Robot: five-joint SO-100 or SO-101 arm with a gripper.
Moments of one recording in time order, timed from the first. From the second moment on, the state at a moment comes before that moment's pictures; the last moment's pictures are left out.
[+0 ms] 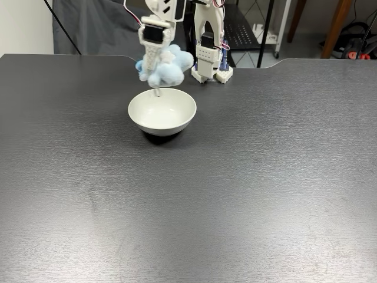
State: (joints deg) arm 31.2 82.1 57.6 97.9 -17.3
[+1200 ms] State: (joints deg) arm 31.5 82.3 59.1 97.9 -17.3
